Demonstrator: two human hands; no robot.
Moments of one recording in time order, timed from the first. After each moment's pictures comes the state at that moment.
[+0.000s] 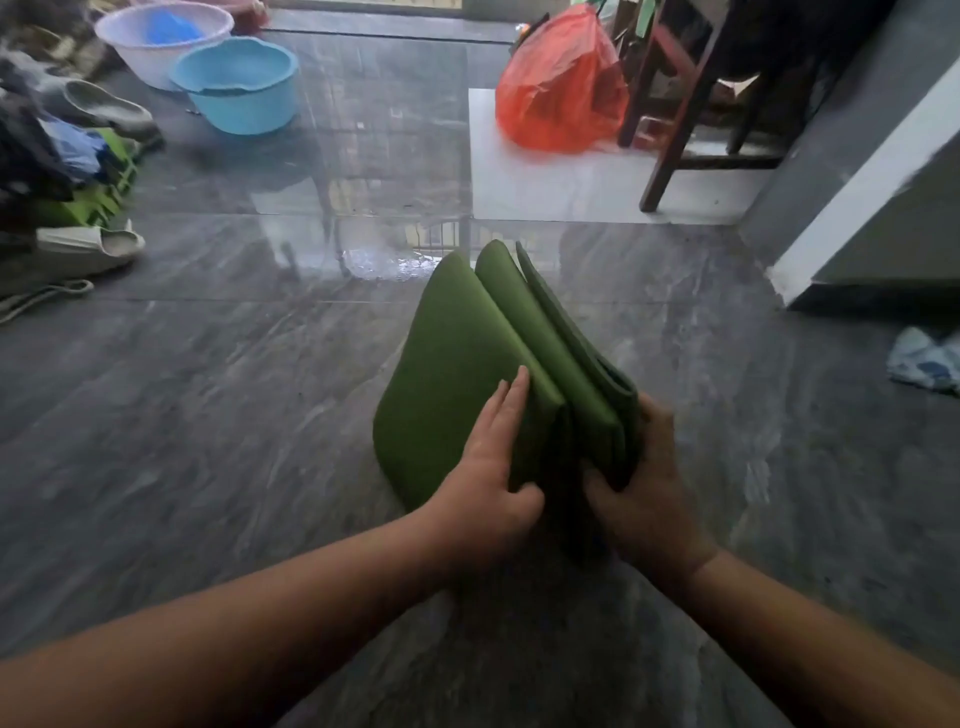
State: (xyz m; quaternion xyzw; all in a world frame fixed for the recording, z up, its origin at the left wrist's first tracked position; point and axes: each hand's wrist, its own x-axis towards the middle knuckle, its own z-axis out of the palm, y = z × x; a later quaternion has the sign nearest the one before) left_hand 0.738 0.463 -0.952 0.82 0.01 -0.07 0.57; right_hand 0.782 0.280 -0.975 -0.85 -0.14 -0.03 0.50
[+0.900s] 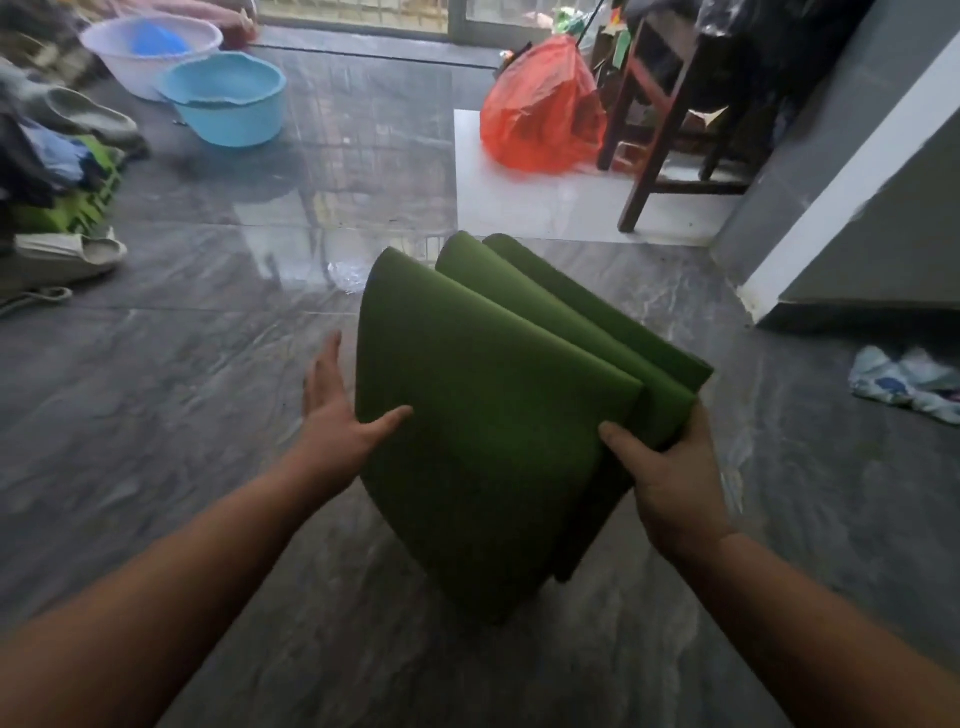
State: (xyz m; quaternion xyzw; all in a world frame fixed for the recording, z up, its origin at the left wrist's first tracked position) left_hand 0.761 0.571 -0.968 0.84 0.20 0.06 0.49; right_hand 0.798 0.272 -0.938 -0.72 0.00 -0.03 0.69
